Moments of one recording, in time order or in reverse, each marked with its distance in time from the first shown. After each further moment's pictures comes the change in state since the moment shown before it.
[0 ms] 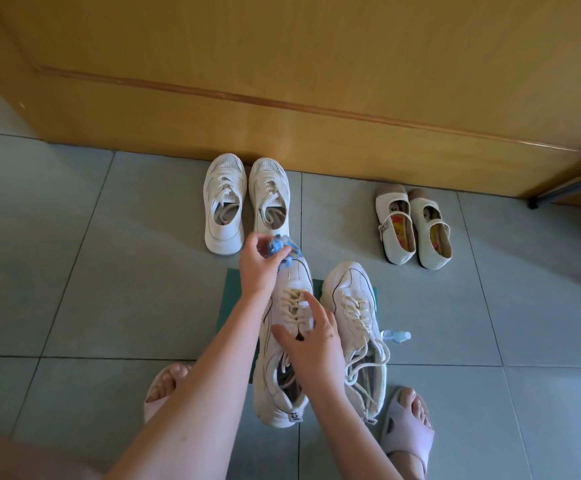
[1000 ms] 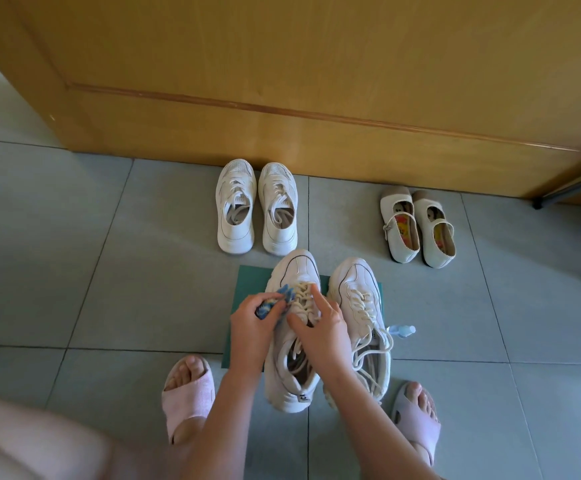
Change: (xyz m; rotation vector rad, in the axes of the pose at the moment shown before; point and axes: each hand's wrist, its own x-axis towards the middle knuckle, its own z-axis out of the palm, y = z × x) left_hand -0.095 -0.025 -0.059 0.159 -0.103 0.014; right_hand 0.003 0.007 -0.002 0.012 -0.028 -0.056
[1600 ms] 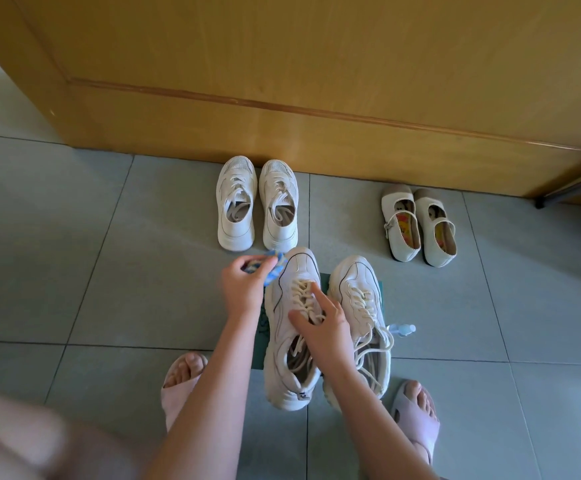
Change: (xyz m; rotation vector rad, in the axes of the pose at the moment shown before) left_hand 0.051 0.036 0.001 -0.120 0.211 -0.146; right_hand -0.002 -0.001 -0.006 0.148 -0.054 0.056
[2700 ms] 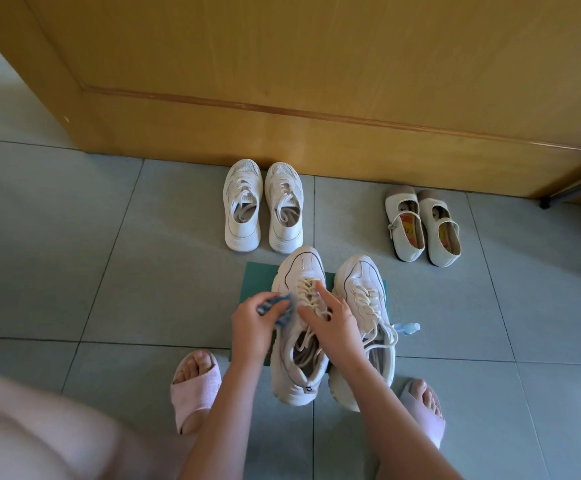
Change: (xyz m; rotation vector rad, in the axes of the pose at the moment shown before) left_hand -0.045 -0.038 -0.026 0.159 -0.239 0.038; right_hand 0.007 0.007 -0.004 -0.030 -0.055 -0.060
